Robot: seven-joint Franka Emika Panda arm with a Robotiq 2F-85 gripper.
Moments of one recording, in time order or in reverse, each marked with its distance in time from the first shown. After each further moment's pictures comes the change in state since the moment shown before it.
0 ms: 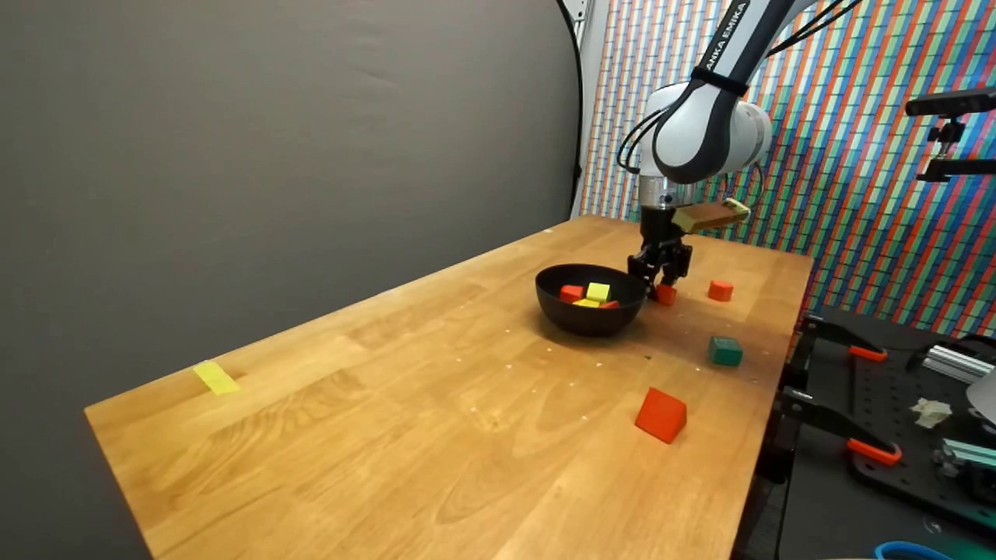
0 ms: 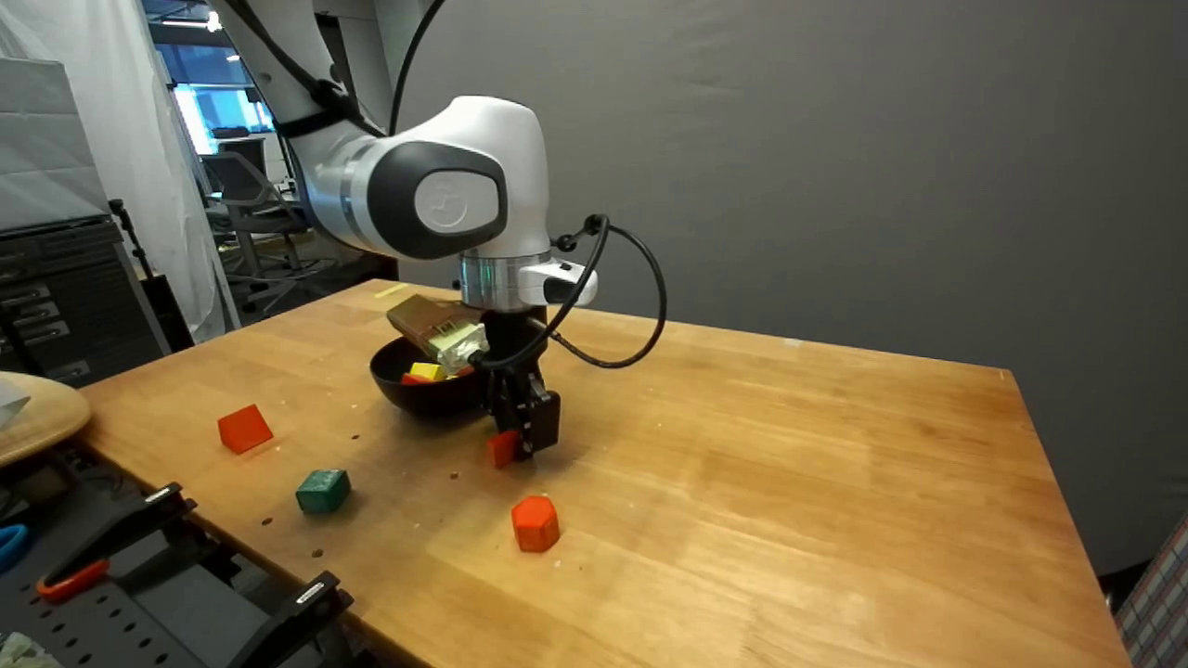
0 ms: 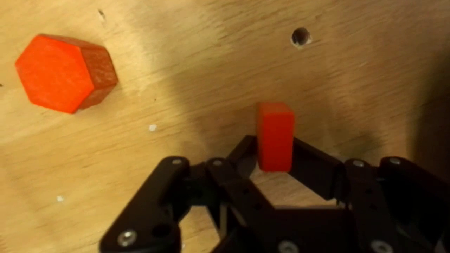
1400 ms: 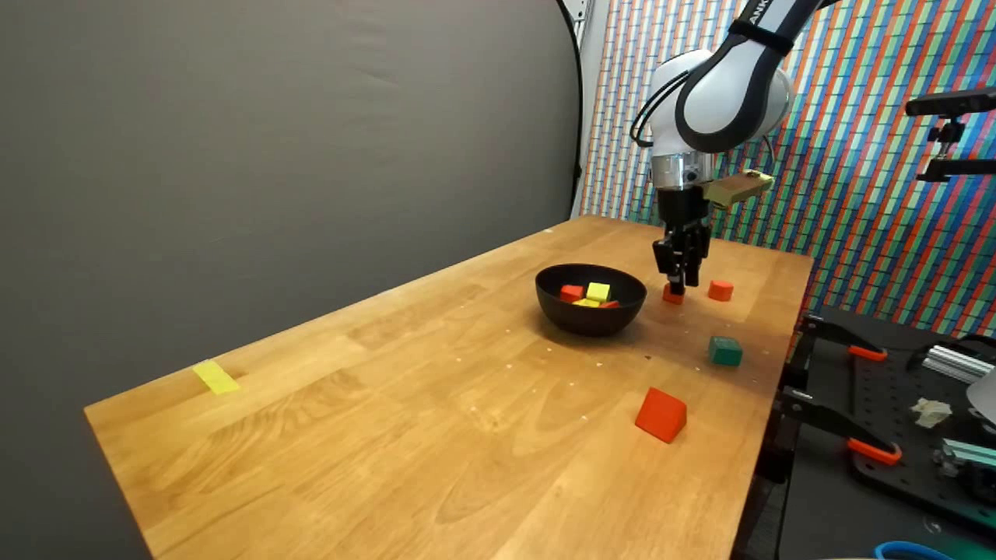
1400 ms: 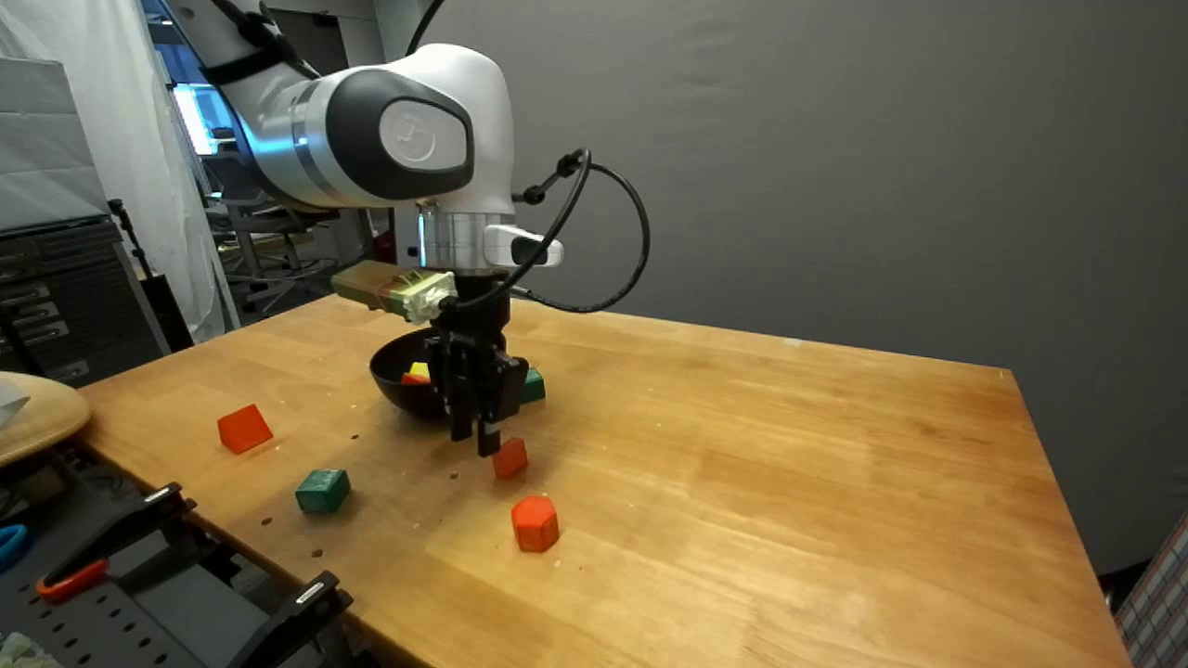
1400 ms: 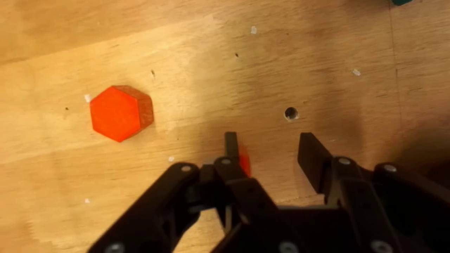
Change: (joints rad) arm 0.024 -0.164 -0.005 -0.086 -0.135 -0.174 -0.030
